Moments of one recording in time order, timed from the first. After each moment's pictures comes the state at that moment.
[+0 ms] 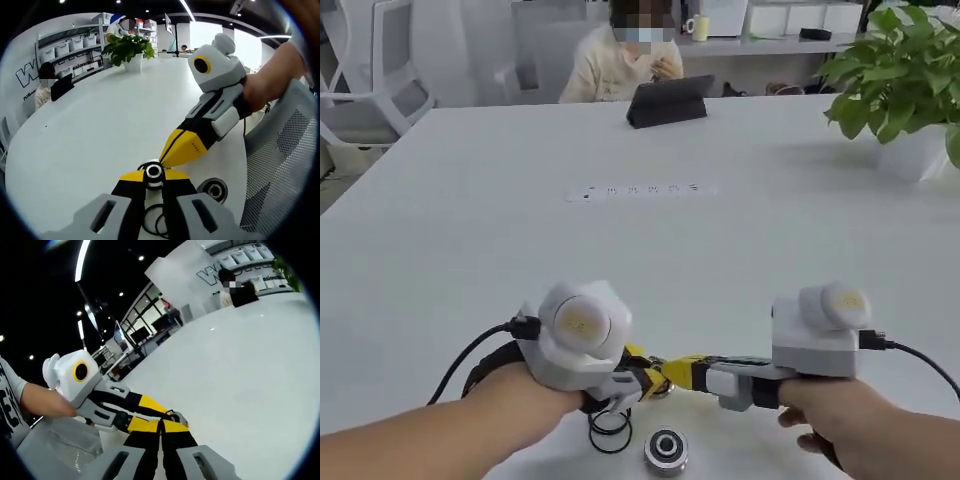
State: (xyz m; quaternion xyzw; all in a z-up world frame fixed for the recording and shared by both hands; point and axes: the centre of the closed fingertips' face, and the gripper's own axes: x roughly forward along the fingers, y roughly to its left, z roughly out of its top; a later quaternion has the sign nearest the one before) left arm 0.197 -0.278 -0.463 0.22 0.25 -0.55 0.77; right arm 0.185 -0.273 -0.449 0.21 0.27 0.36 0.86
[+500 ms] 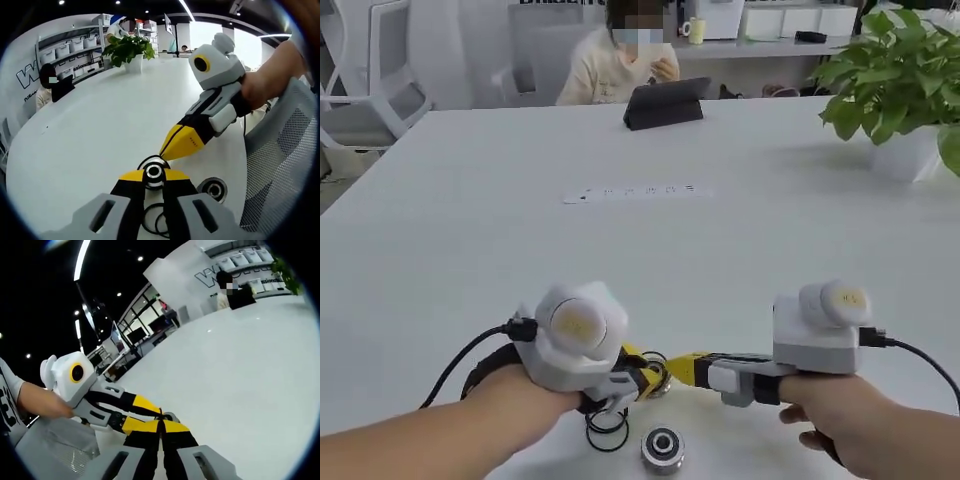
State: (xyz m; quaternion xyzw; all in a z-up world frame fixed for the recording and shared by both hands) left arm 0.198 -0.276 -0.462 0.23 0.24 -0.55 0.77; right arm 0.189 -0.284 -0.450 0.20 0.27 0.34 0.88
